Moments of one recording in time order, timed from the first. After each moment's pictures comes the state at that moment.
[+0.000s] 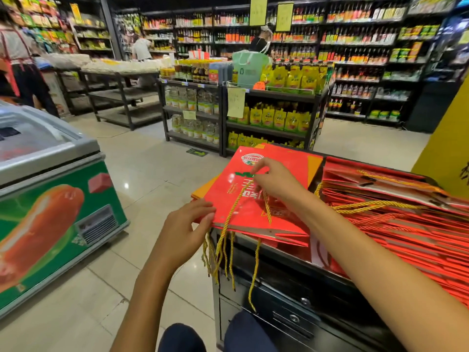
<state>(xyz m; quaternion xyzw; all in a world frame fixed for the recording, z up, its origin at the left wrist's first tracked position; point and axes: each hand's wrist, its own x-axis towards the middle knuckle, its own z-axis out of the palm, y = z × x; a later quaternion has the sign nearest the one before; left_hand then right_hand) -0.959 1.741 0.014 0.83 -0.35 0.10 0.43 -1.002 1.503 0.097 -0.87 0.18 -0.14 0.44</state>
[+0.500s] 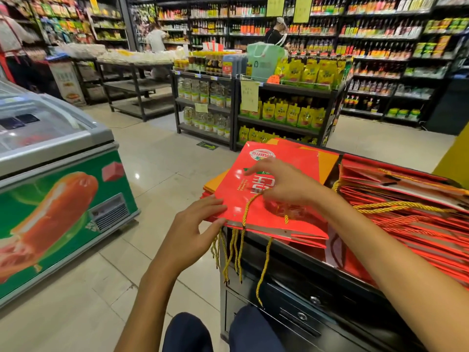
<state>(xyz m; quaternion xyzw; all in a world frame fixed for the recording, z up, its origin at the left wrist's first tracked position) -0.973 1.755 0.006 0.81 -0.35 0.09 0.45 -1.012 1.503 0.110 -0.98 -0.03 -0.03 0.21</state>
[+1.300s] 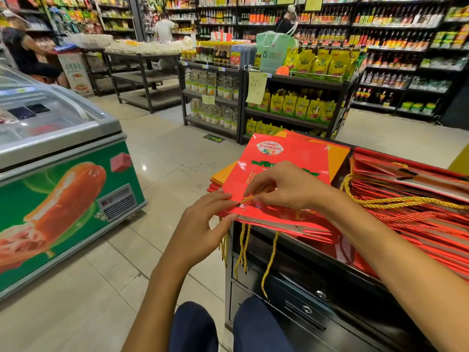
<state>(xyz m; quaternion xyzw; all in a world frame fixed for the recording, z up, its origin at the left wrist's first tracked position) -0.984 1.752 0.005 0.82 -0.36 0.11 0.44 -1.023 1.522 0.103 -0.95 -0.15 -0.02 0.26</state>
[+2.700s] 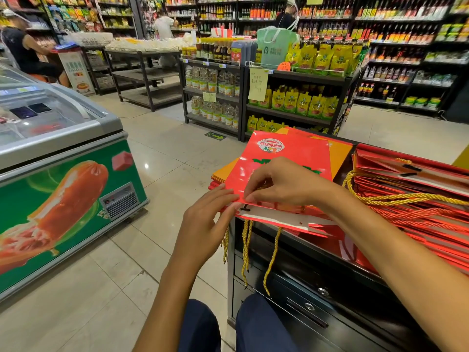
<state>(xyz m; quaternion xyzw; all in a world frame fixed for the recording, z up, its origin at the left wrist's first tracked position) -0.989 1.742 0.004 0.80 -0.35 0.19 0.45 -1.020 1.529 0.109 -0.95 -0.17 -0.01 0.25</state>
